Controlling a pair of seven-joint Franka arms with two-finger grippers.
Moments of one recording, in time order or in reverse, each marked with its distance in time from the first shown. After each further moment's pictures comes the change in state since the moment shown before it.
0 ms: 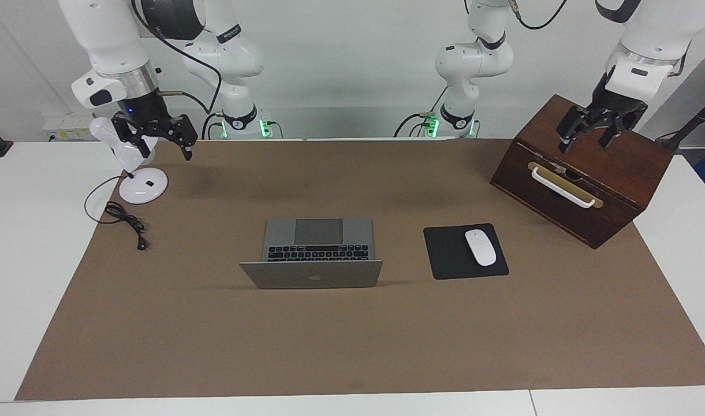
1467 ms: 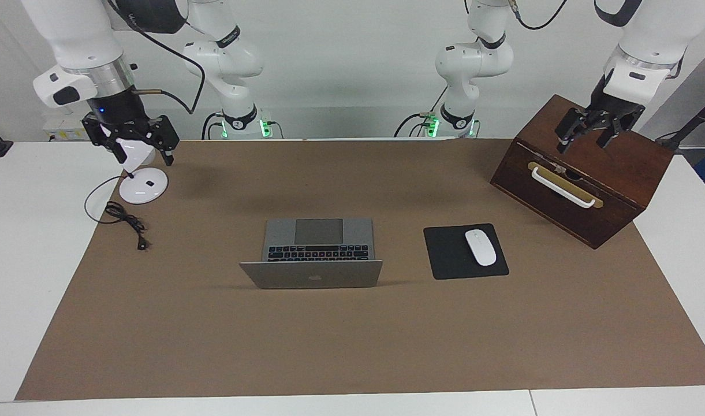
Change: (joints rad) left arm 0.001 -0.009 0.005 -0.025 0.000 0.000 0.000; right arm -0.017 0.165 0.008 0.299 -0.018 -0.129 -0.026
